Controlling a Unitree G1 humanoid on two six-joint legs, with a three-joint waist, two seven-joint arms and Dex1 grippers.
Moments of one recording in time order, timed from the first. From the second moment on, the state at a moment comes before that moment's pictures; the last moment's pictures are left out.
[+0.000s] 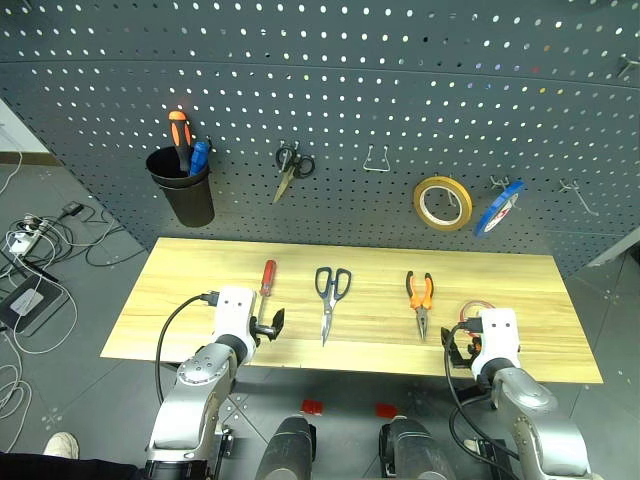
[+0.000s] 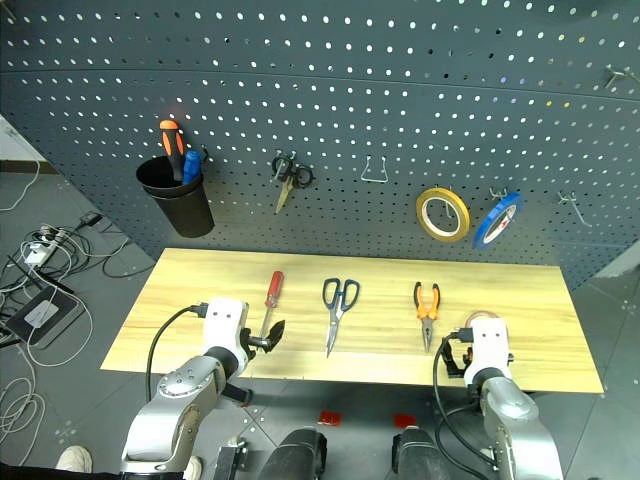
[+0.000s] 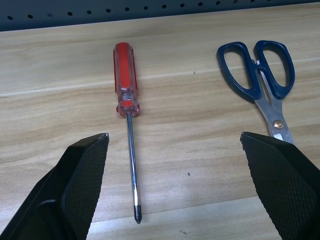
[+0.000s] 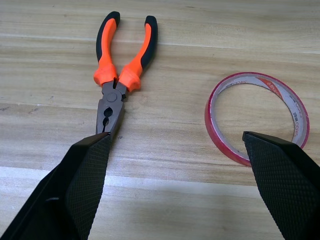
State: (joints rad) left arm 0.03 0.25 0.05 -0.27 -0.12 0.63 -0.23; right arm 0.16 -0.17 -0.10 -0.35 0.10 0.66 0.13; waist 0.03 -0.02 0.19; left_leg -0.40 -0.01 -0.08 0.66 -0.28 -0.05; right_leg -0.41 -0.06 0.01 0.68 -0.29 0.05
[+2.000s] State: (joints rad) left arm -0.43 0.26 -0.33 -0.01 -0.14 0.43 -0.72; right arm -0.04 -0.24 -0.10 -0.20 0.13 0.69 0.19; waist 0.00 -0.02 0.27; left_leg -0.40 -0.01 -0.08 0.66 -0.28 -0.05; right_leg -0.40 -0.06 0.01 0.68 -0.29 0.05
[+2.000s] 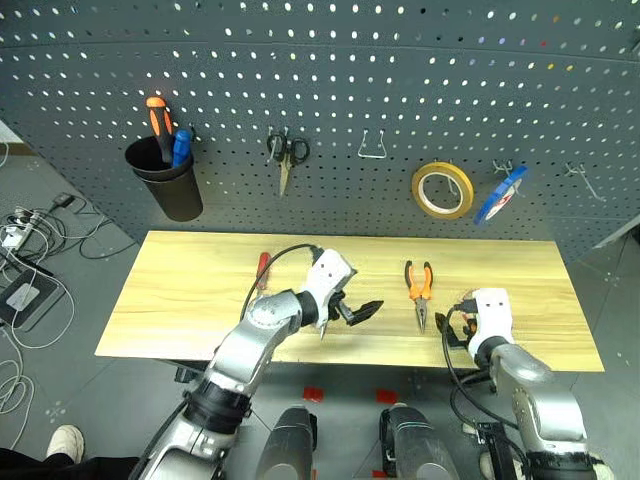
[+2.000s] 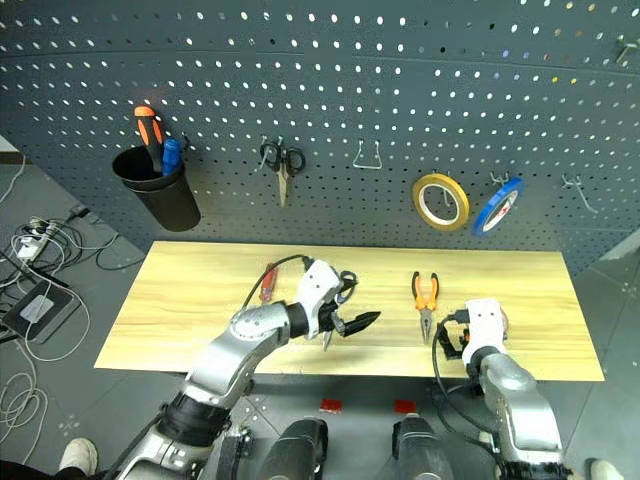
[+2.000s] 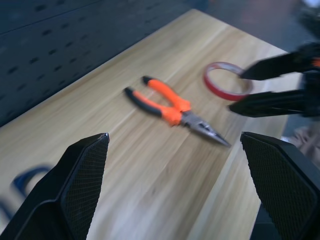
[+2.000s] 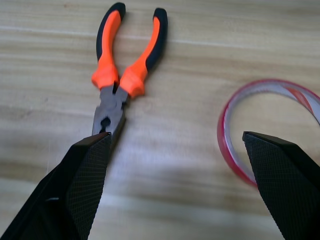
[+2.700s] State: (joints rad) left arm -0.60 0.19 -0.45 0.33 -0.04 0.04 -0.94; right arm -0.18 -0.25 -0.19 -0.04 0.16 0.71 0.17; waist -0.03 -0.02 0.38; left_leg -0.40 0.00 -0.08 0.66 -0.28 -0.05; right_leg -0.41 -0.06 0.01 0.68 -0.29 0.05
